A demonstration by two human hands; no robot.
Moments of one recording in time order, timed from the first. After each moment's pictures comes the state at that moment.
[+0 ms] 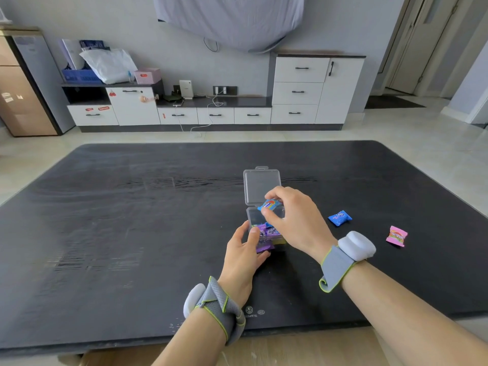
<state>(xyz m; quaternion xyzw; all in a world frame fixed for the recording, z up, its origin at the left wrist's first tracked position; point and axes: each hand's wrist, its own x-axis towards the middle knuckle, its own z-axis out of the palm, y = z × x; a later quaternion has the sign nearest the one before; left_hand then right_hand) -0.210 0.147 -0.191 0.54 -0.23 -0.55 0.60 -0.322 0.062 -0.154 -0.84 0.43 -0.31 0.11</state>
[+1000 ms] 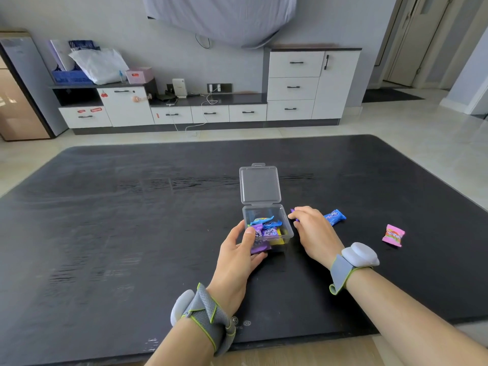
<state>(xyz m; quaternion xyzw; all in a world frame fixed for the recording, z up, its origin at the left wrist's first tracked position) -0.220 0.132 -0.200 0.54 -0.23 -0.54 0.60 -0.383 0.000 -0.232 -0.83 0.52 -0.17 0.09</state>
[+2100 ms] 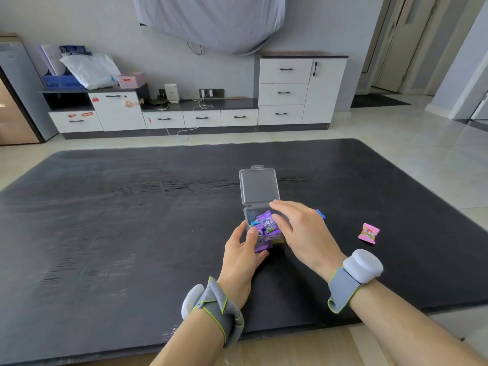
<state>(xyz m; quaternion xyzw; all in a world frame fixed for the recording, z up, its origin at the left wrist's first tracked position) -0.267 0.124 -0.191 0.54 -0.24 -0.54 0.59 -0.398 0.055 -0.173 -0.84 0.43 -0.32 0.08</state>
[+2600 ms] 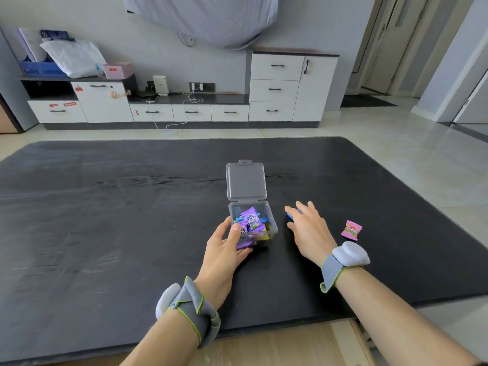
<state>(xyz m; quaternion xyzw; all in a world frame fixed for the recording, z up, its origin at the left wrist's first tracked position) -0.265 0.123 -0.201 0.53 -0.25 -0.54 0.60 -0.443 0.005 -0.219 -0.81 0.58 -0.07 0.03</state>
